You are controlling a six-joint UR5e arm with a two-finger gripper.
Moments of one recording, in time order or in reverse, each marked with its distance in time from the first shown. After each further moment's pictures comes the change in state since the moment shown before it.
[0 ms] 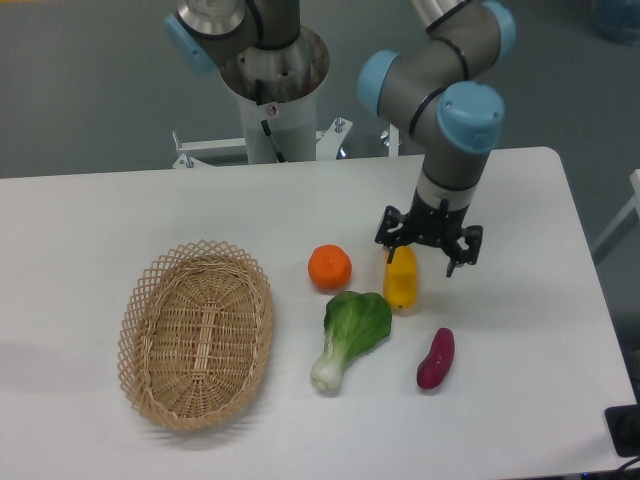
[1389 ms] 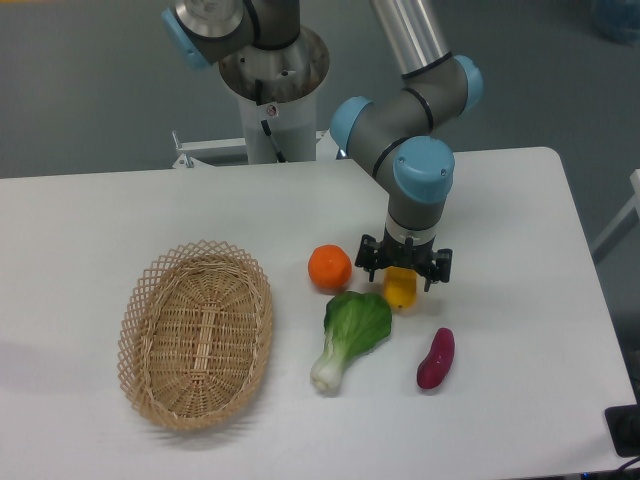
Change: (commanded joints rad) arm -0.048 -0.072 -0.049 0.128 0.091 -0.068
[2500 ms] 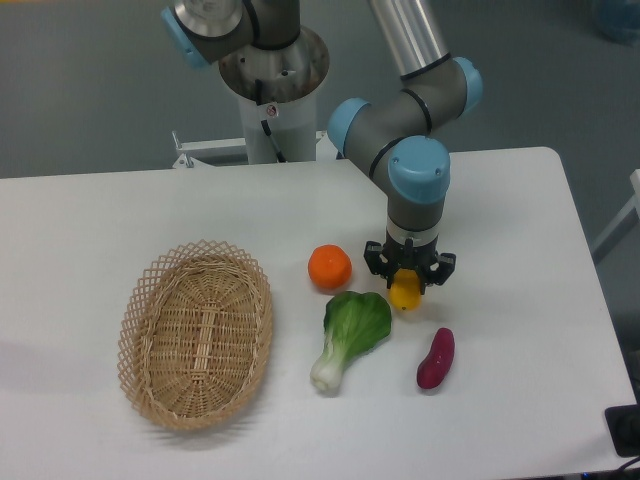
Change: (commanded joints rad) arm 0.000 0.047 0.043 0.011 -0.003 0.012
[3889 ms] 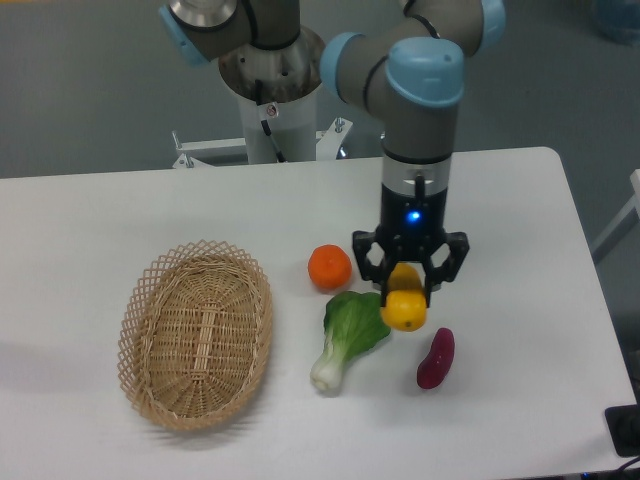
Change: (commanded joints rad) arm -0.107 0.138 0.207 -0.052 -0.250 -0.380
